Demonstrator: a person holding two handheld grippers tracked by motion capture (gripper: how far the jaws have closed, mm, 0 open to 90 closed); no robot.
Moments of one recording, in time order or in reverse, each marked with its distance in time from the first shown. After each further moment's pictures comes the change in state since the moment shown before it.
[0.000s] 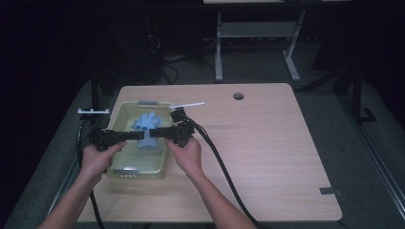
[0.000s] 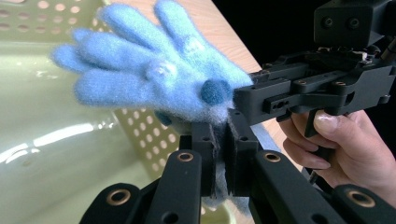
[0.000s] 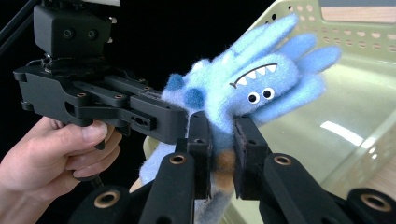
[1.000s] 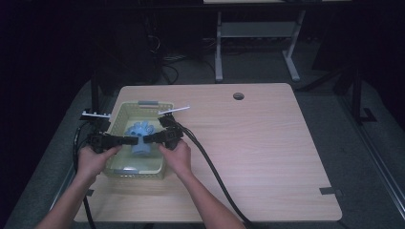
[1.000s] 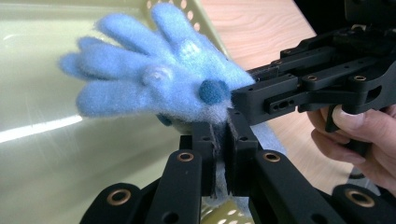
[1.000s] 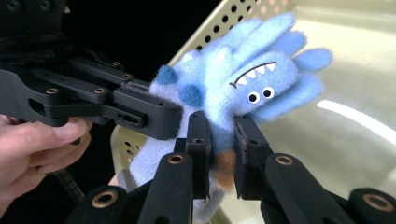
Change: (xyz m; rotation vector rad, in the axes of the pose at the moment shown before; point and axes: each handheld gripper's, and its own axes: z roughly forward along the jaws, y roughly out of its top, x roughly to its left) left arm 0.022 -0.007 0.002 0.120 0.177 0.018; right arm -0.015 -0.009 0.050 0.111 -0.043 0.035
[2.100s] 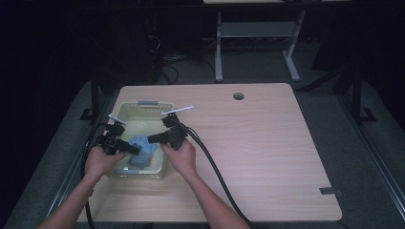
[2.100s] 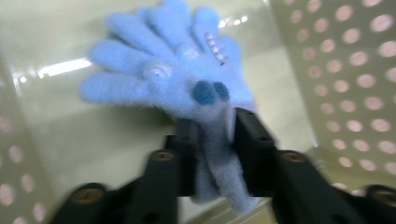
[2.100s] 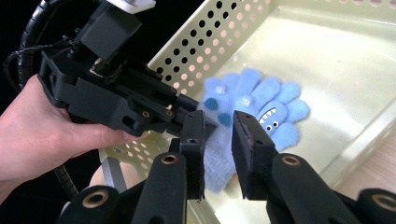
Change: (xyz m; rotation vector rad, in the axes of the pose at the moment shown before) left arm 0.018 -0.001 0.041 0.314 0.305 -0.021; right arm -0.002 -0.002 -0.013 0.001 -0.055 -0.048
